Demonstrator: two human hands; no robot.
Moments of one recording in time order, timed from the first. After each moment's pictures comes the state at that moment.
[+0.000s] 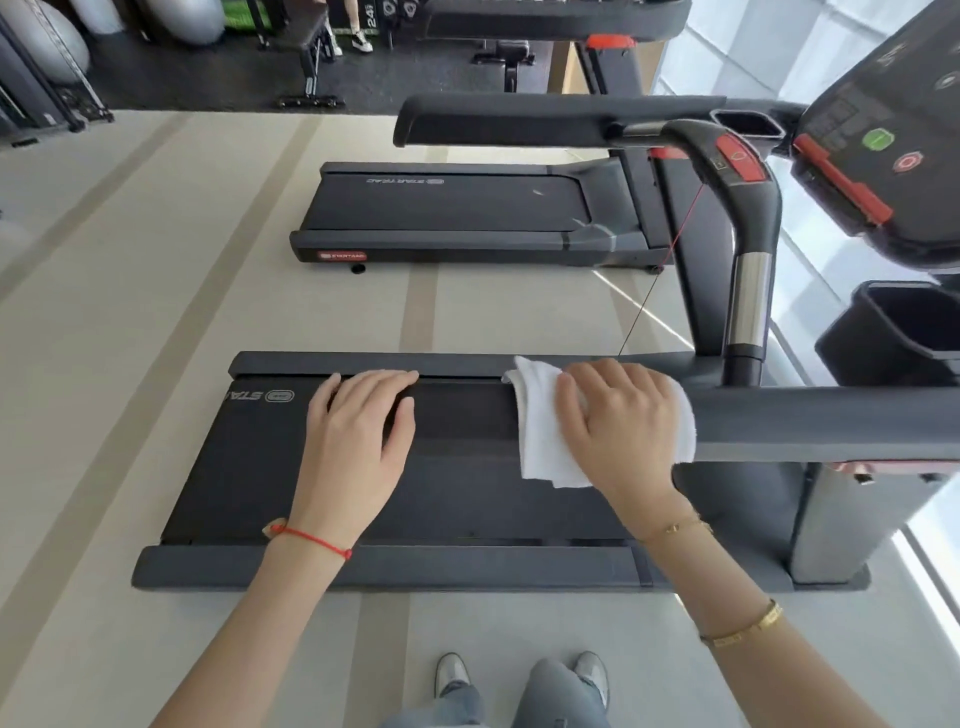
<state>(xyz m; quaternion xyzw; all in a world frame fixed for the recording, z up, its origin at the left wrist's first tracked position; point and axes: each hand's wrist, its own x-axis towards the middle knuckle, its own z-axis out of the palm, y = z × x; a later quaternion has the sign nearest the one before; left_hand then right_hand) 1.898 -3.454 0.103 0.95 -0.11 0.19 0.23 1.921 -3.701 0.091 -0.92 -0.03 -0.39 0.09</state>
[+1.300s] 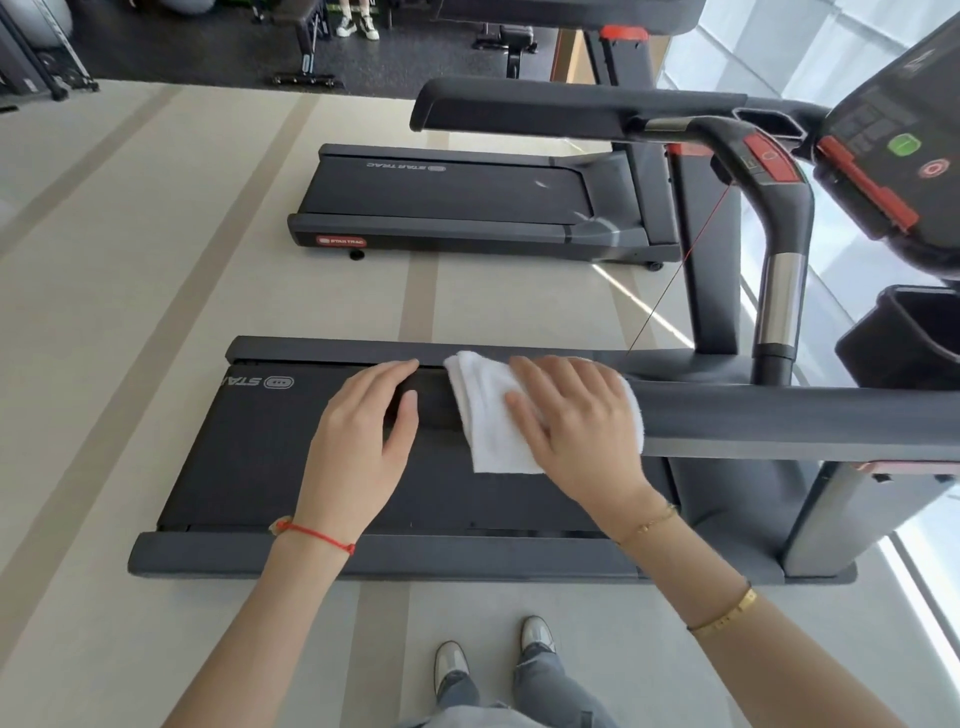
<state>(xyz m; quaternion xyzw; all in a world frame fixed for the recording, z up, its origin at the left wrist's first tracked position) 1.898 -3.418 0.091 0.92 -0.09 0.18 0.35 1.914 -3.640 0.093 -0.93 -0.16 -0.34 0.04</state>
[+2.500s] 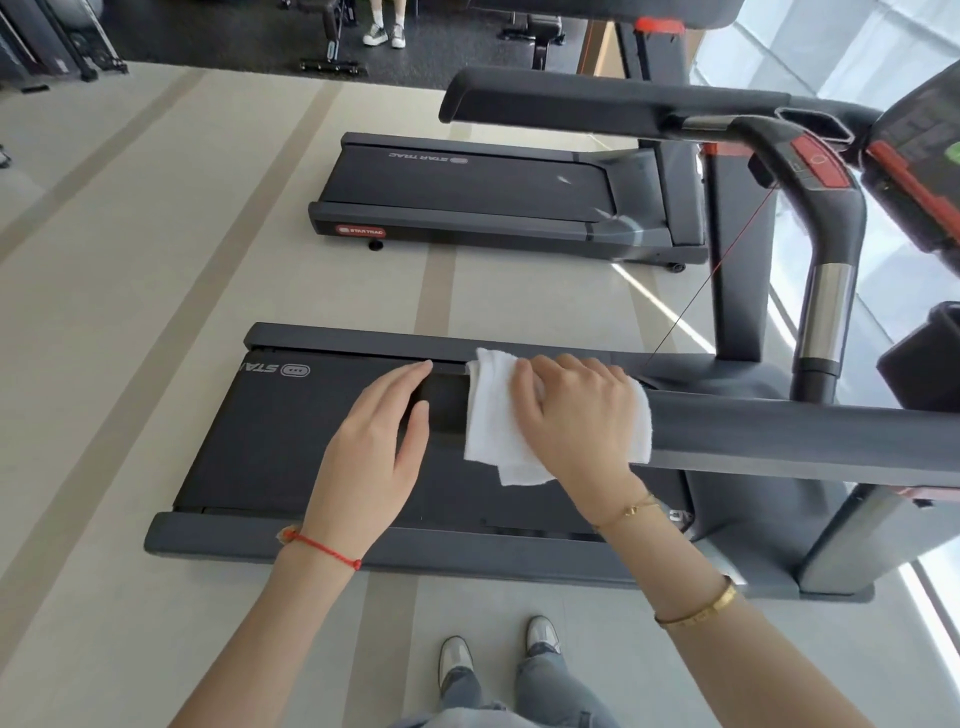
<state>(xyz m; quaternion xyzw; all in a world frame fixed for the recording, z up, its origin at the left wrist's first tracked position) 1.892 -3.404 0.089 0.92 -0.09 0.15 0.36 1.934 -3.593 0.105 -0.93 -0.03 -0.34 0.11</state>
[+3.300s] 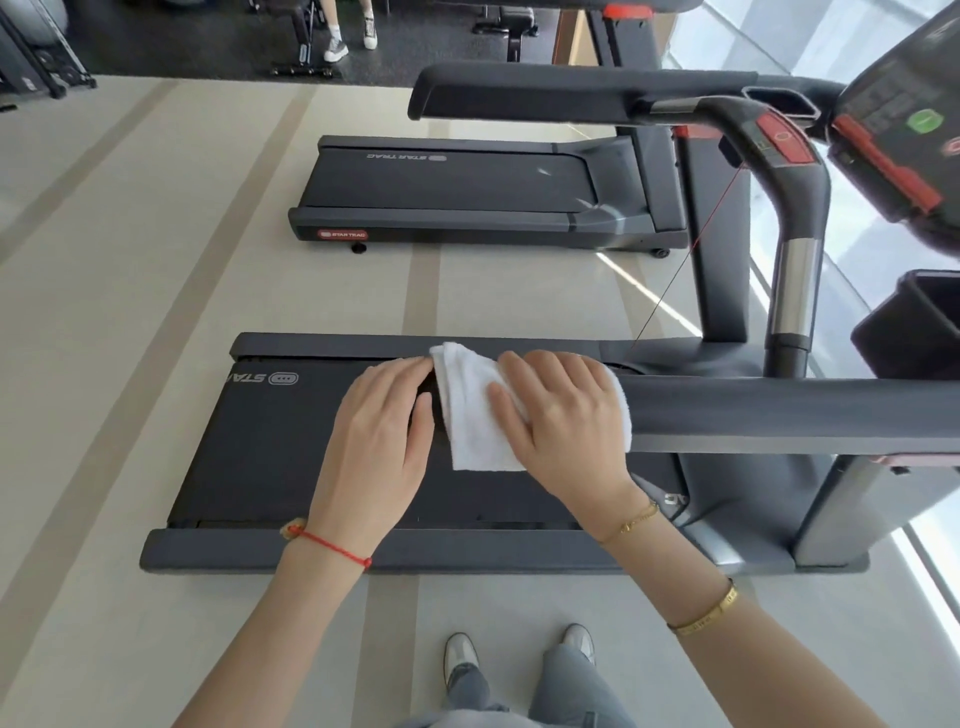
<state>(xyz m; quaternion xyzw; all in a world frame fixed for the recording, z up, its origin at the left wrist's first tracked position) 1.895 -3.429 0.100 0.93 -0.14 0.17 0.28 1.919 -3.621 0.089 -0.93 -0.15 -0.34 0.07</state>
